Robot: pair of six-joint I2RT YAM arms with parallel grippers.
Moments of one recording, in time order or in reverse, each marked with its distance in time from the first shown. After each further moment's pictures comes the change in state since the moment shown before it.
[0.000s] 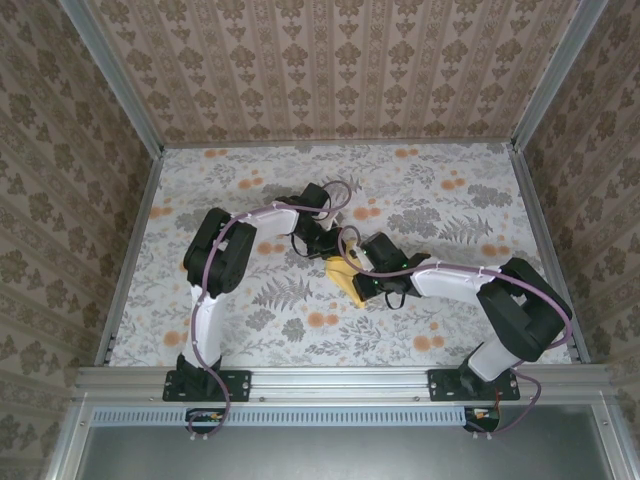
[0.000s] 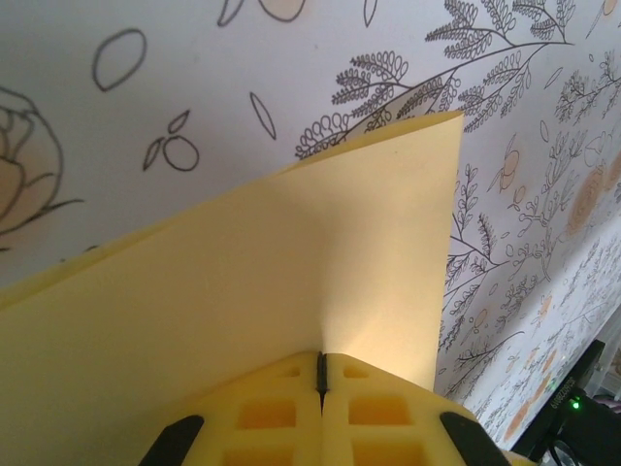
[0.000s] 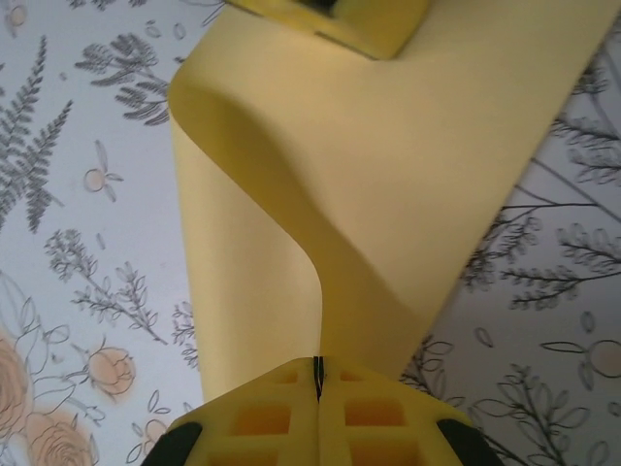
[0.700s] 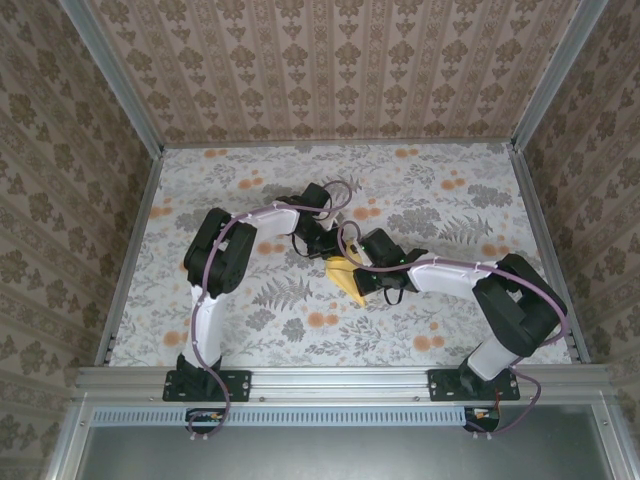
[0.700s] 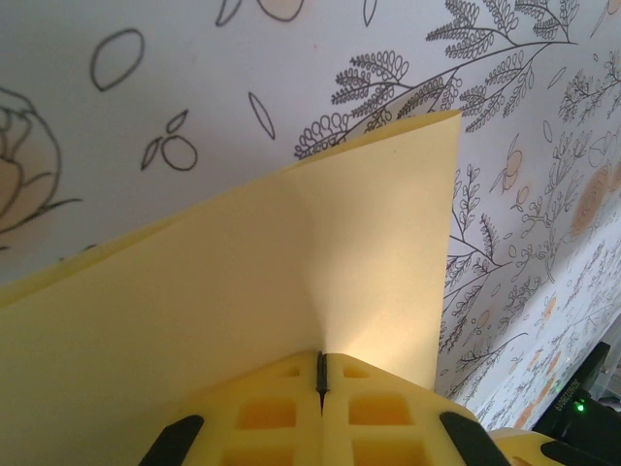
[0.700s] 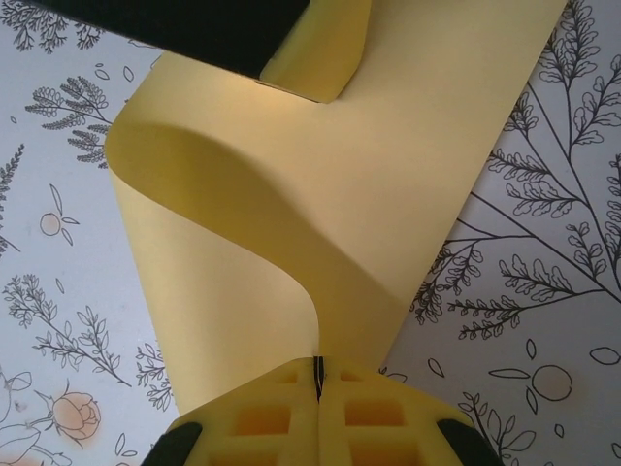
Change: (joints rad) left arm -0.004 0.000 0.005 -0.006 -0.010 0.000; right arm -0.008 0.036 0.042 -0.021 0.042 0.011
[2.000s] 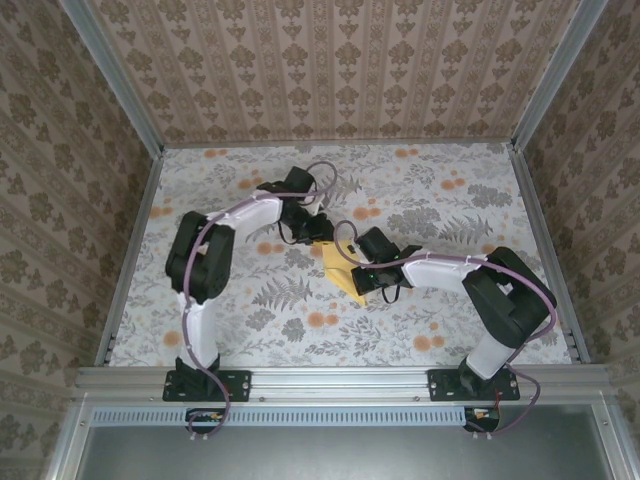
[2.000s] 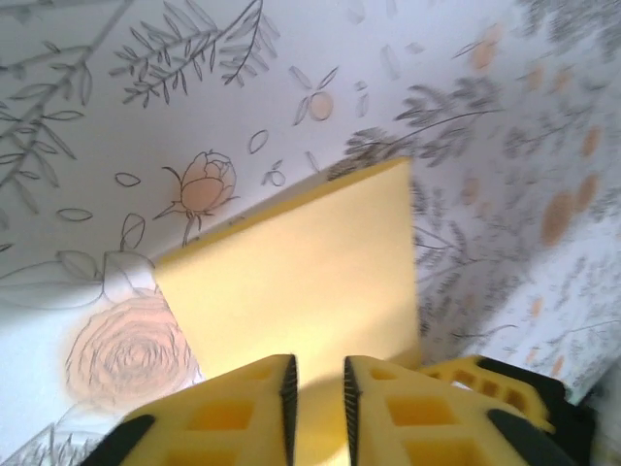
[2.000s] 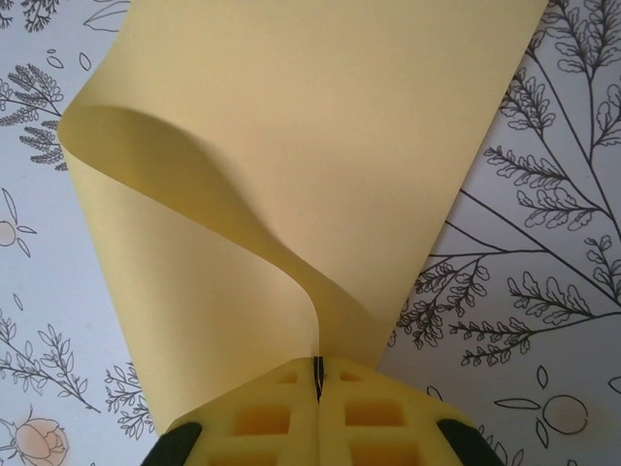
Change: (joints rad) left arm 0.075 -0.159 0.001 -0.095 -0.091 0.088; right arm -0.001 0.066 0.043 -0.027 -0.002 -0.008
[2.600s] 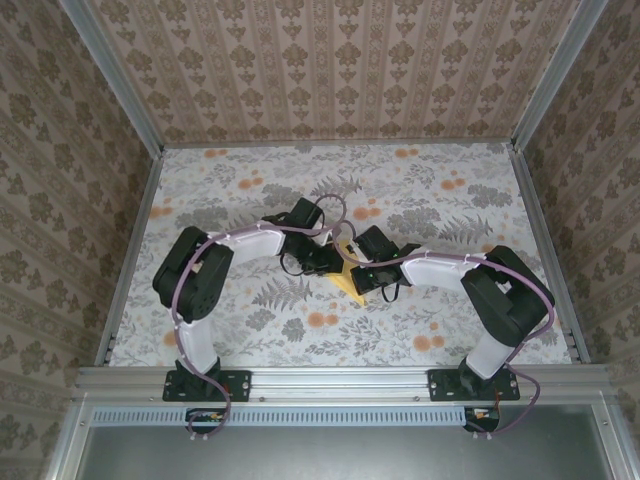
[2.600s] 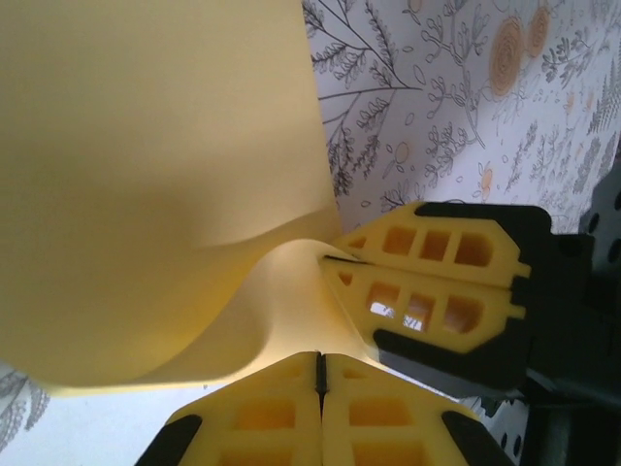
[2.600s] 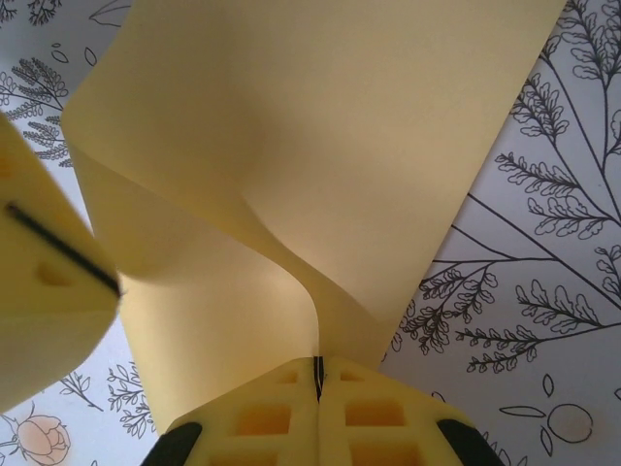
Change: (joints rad) left arm -0.122 -0.113 -0.320 0.255 0.142 -0.120; right arm 0.000 0.009 0.017 -0.021 -0.008 -0.019
